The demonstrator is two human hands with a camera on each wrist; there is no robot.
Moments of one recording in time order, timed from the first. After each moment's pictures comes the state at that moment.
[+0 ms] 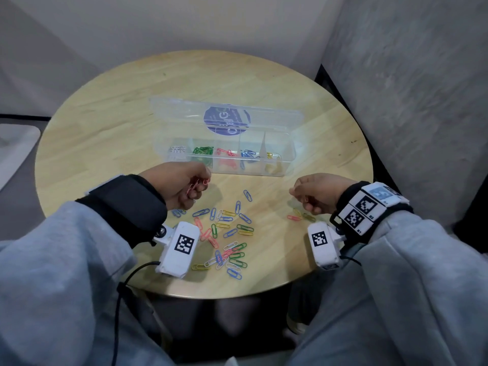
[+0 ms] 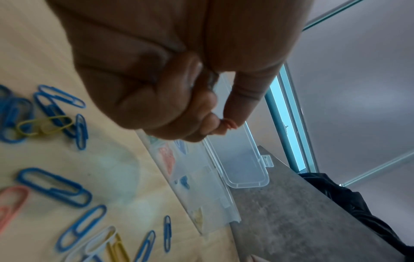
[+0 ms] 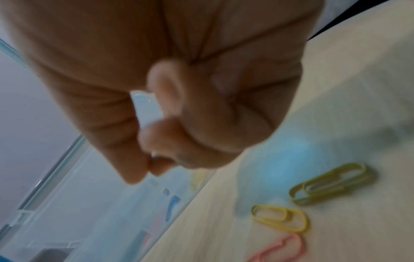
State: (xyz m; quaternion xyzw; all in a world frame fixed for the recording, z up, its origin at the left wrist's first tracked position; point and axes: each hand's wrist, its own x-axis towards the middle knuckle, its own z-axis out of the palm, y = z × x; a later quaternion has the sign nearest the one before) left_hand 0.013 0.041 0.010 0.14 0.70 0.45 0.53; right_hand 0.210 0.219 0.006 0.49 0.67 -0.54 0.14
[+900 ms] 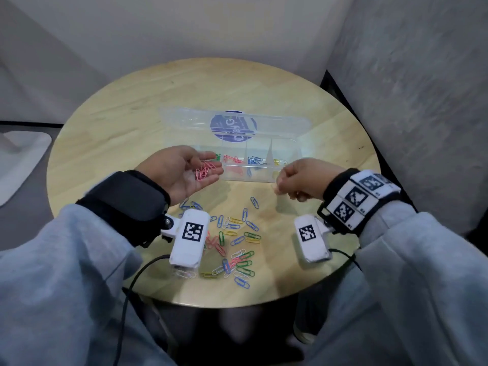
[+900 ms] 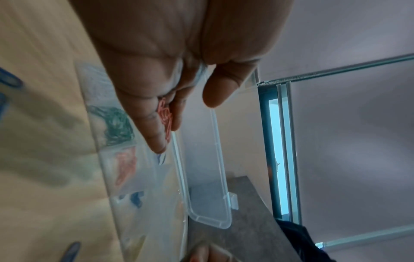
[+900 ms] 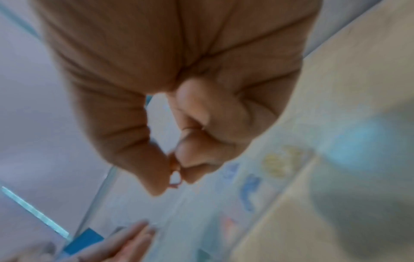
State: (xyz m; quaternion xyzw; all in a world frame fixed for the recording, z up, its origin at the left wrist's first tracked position) left_hand 0.001 0.047 0.028 0.05 0.56 0.64 0.53; right_hand 0.169 0.202 0.033 0.38 0.81 -0.42 0.13
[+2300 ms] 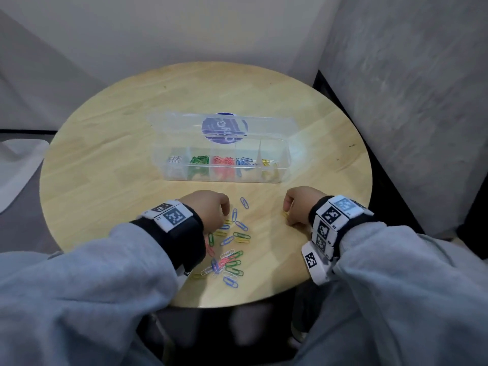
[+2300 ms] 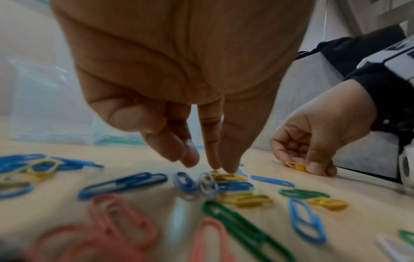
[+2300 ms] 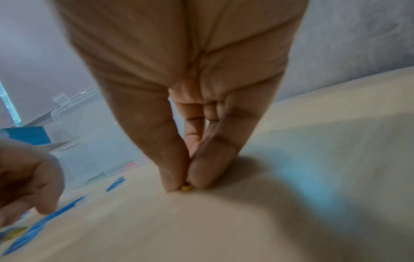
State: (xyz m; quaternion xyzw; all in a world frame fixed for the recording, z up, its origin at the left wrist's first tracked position) left_hand 0.054 0.062 -0.013 0.47 0.84 -0.01 0.26; right_hand 0.195 0.204 -0.011 0.43 0.85 -0.19 0.25
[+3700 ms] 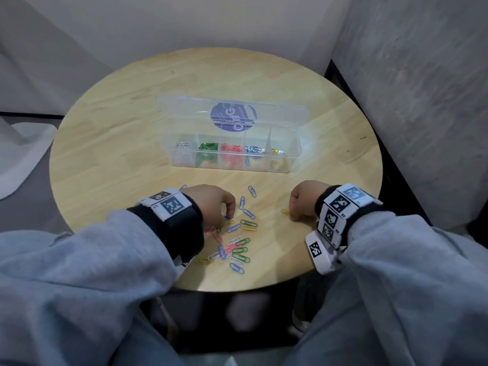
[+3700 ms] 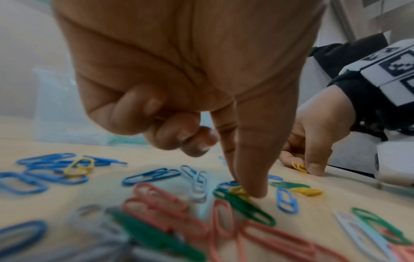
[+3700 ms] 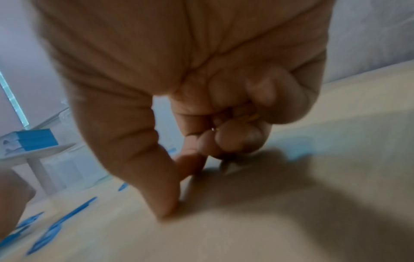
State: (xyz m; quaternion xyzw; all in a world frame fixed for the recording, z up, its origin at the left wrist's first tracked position) left_hand 0.054 0.048 -0.011 0.49 0.82 -0.04 0.29; right_hand 0.189 0.192 -0.005 0.39 0.85 -0.16 0.31
